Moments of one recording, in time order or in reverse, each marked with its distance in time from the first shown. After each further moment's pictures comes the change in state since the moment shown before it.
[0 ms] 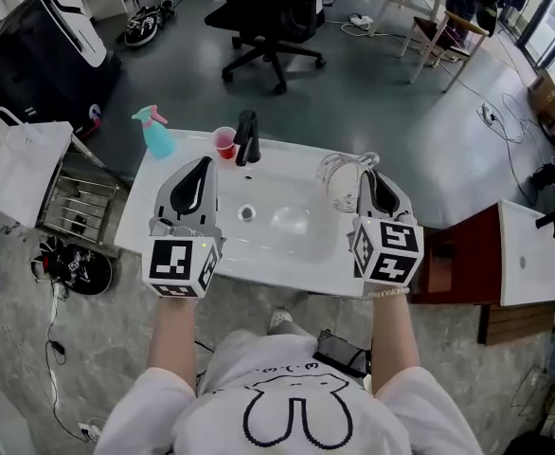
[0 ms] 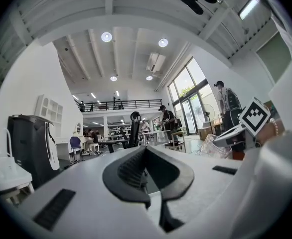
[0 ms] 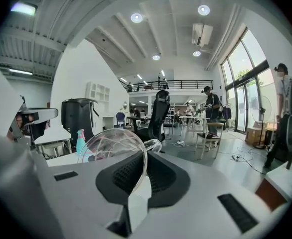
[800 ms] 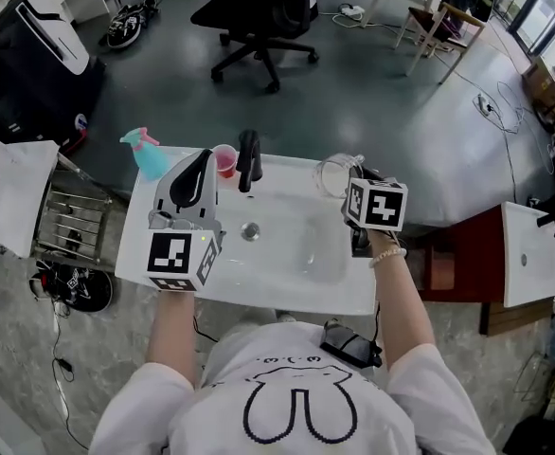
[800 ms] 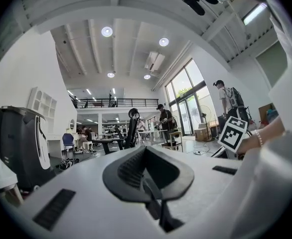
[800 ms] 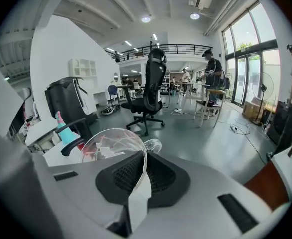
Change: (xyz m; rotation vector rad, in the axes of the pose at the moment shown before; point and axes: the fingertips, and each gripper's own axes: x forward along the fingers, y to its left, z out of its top) left arm 0.081 0.052 -0.023 -0.029 0.012 -0.070; right arm 0.141 -0.005 -0.066 0.107 0.406 -0.027
